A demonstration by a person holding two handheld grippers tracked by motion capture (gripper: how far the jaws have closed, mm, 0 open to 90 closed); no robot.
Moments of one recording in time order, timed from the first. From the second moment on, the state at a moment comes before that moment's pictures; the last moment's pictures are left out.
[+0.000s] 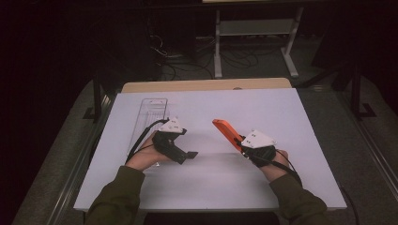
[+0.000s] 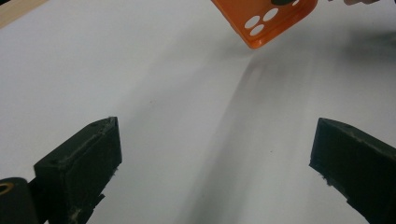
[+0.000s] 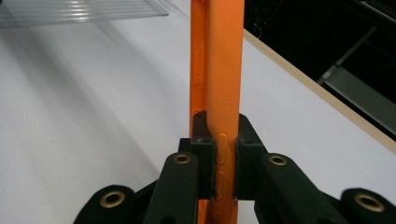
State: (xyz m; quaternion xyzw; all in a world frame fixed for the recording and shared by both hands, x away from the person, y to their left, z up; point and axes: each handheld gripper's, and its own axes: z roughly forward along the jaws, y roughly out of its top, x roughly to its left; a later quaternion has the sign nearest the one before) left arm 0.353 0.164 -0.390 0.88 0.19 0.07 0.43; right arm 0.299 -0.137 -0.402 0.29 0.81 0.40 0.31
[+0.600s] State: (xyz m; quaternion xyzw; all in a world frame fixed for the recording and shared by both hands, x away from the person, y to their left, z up) left arm 0.354 0.163 -0.388 0.88 0.20 0.08 0.42; right arm 0.305 -0.148 -0.399 0.33 0.79 0.43 0.28
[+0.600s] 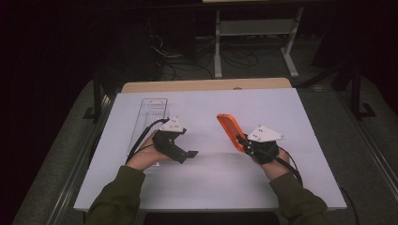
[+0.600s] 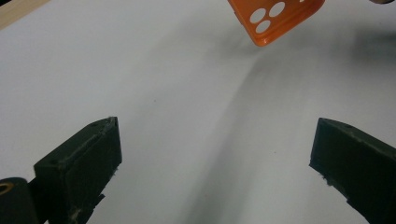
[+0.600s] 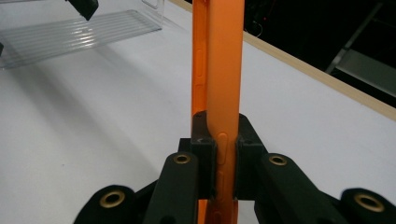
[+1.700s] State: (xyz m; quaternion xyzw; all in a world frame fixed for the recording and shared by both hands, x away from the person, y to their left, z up) left arm 0.354 0.144 -0.379 0.86 0.24 0.02 0.46; right arm 0.308 -0.150 -0.401 0.39 0.77 0.45 0.24
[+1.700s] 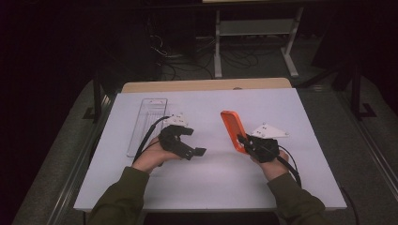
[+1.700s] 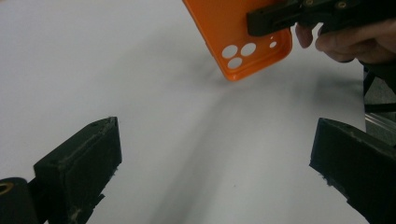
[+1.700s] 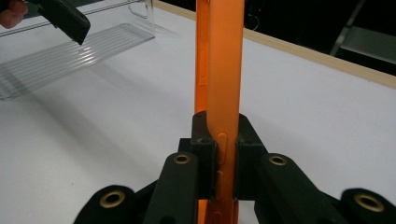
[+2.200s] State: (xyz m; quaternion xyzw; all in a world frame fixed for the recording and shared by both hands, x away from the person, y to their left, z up) left arm 0.357 0.140 -0.374 0.83 0.28 0.04 0.49; right arm 0.304 -0.138 -0.403 0.38 0.77 0.45 0.25
